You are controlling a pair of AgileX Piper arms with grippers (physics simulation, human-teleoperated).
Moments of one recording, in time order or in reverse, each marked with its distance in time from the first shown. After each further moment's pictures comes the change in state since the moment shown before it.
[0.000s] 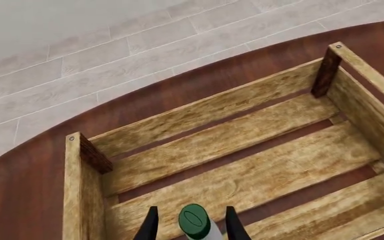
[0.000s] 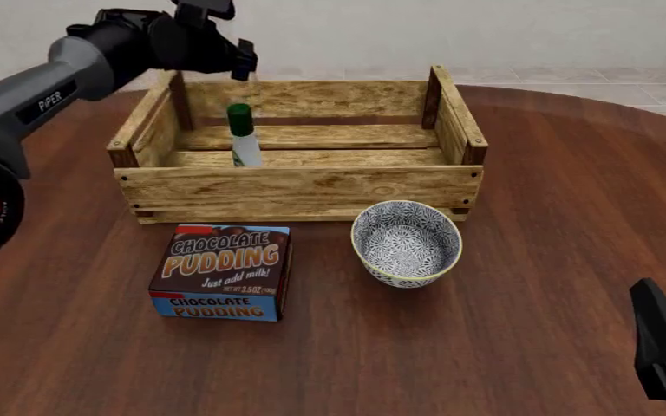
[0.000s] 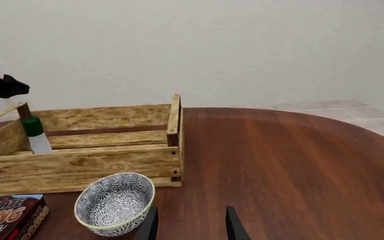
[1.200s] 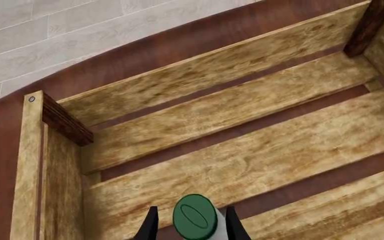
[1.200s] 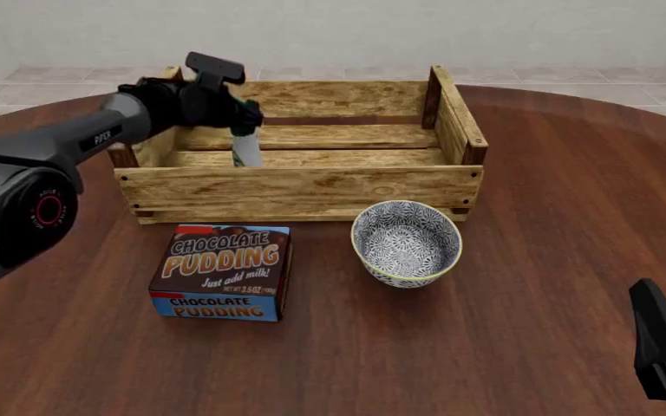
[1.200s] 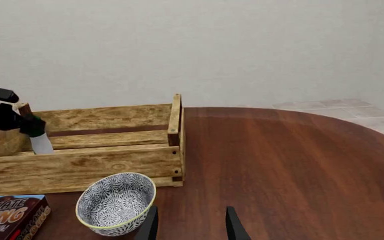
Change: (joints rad) left arm 0.026 0.183 0.039 -0.104 -0.013; right arm 0.002 0.000 0.000 0.001 0.007
